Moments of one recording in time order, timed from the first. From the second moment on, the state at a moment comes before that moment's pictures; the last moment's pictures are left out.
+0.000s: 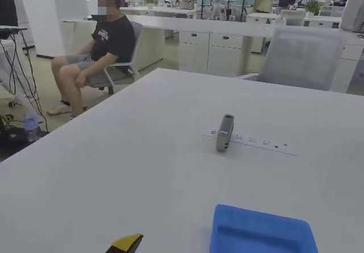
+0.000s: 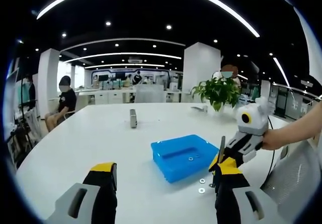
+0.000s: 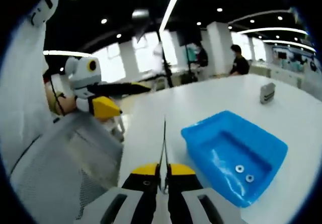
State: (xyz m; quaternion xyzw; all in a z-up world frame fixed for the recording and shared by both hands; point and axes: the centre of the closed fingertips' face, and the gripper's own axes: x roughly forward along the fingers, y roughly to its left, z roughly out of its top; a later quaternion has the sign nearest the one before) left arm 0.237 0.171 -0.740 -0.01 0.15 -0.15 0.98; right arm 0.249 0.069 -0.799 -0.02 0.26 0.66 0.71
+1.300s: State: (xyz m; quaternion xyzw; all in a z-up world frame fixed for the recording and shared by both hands) left arm 0.237 0.171 -0.739 -0.02 0.14 -0.15 0.98; right arm 0.374 0.087 -0.810 -0.01 0.33 0.54 0.77
